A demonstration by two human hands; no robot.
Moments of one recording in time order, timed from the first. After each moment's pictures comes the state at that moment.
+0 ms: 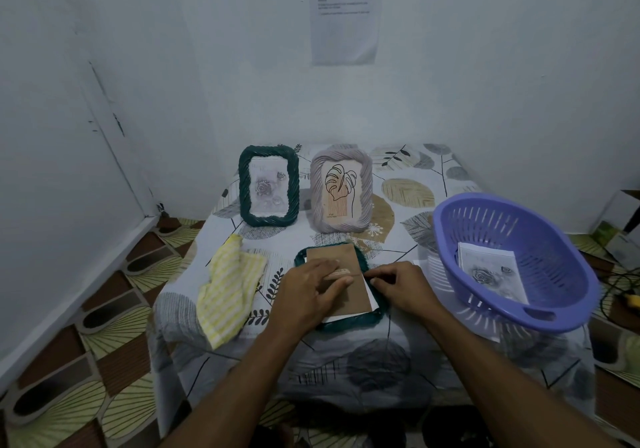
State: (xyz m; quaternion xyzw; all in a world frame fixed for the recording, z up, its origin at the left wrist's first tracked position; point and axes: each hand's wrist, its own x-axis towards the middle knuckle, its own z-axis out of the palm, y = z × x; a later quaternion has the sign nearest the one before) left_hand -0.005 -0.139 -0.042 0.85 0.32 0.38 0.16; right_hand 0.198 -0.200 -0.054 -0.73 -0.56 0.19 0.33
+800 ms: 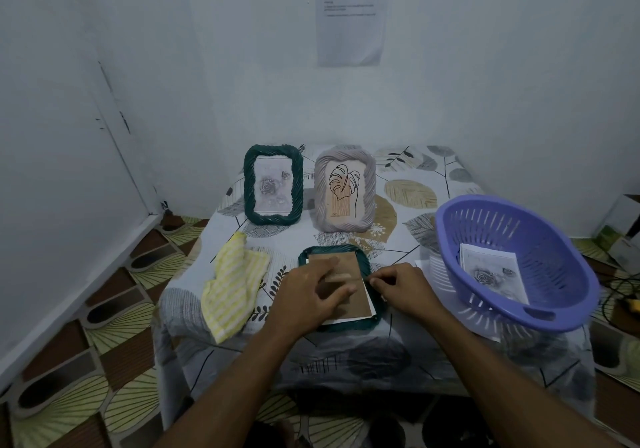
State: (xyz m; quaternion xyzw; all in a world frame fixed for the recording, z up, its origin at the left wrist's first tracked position) left_hand -0.014 -0.140 -0.044 0.86 0.33 0.33 0.18; right_hand 0.190 -0.205 -0.050 -0.75 -0.56 0.19 0.30
